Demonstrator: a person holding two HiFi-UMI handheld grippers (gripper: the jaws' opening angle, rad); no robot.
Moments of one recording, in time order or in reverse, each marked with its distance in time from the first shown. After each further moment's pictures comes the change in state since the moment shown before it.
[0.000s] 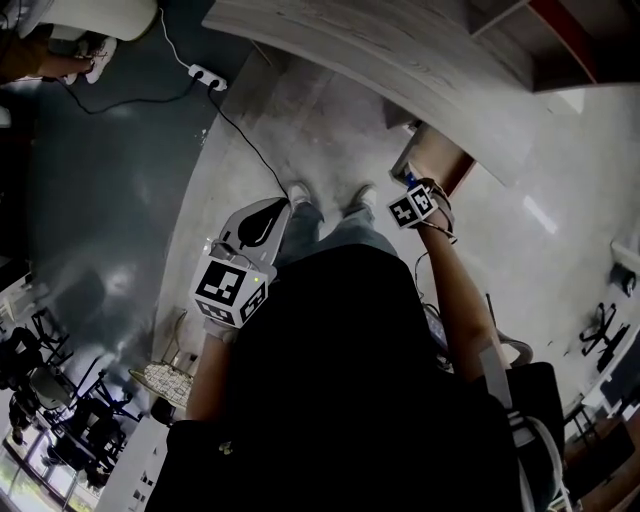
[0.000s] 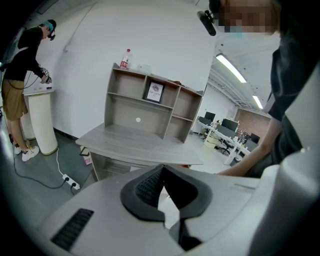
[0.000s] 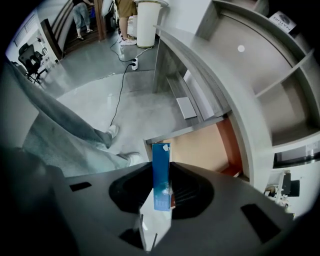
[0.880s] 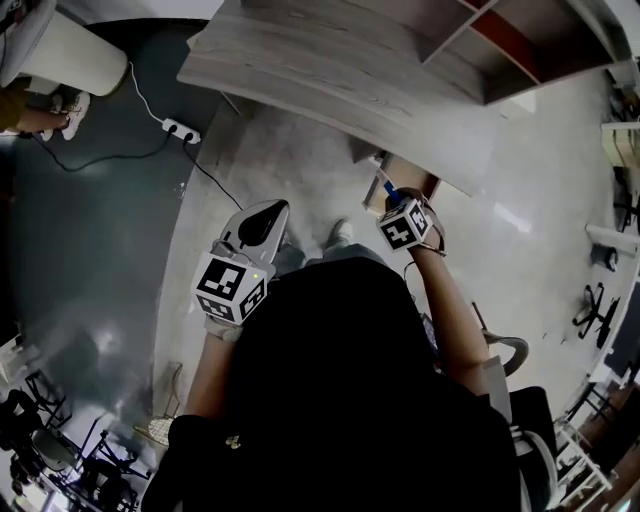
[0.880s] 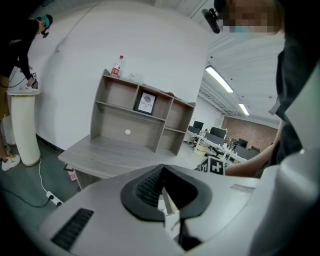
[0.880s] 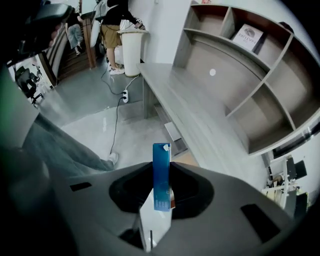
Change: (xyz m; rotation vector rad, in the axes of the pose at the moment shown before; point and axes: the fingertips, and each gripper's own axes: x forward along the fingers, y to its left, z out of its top) left arm 0.023 0.012 0.058 0.050 -0.119 -0.140; right arm -0.145 -0.042 0.065 0.158 -0.176 -0.032
